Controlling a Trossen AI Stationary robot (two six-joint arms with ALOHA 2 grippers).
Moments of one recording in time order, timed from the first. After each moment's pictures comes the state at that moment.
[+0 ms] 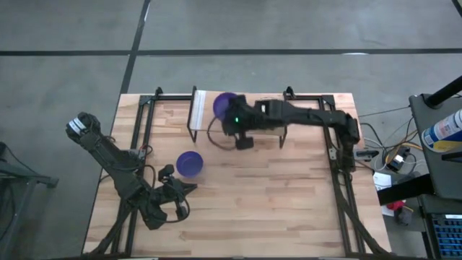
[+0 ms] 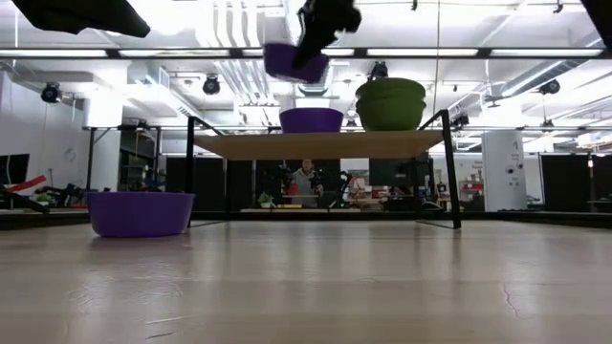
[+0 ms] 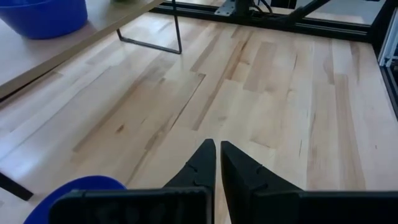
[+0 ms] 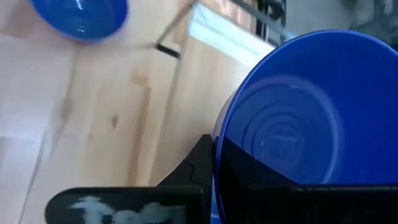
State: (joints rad) left arm -0.82 1.29 0.88 -0.49 -0.98 -0.89; right arm -0.09 1.93 2.00 -0.99 0.29 -0.46
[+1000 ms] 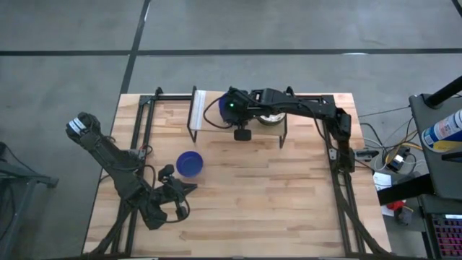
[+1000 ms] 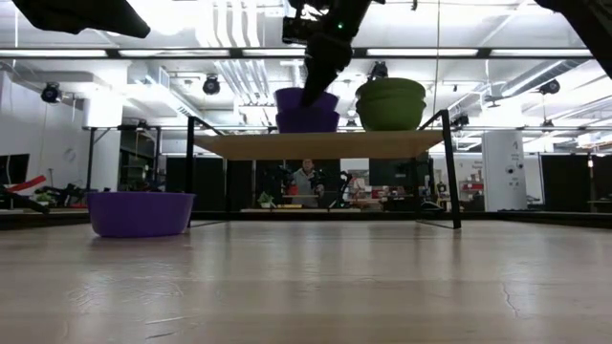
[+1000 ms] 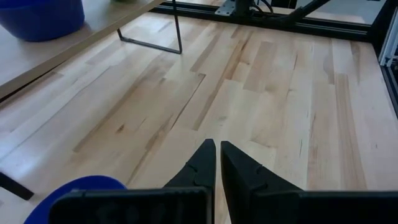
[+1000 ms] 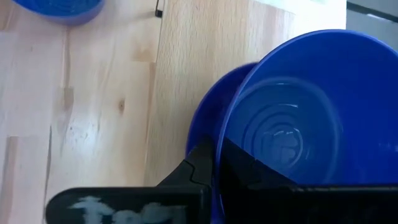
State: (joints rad) left arm -0.82 1.29 0.88 -0.49 -0.98 -0.89; right arm -0.23 2.00 1.99 -1.03 0.13 -0.34
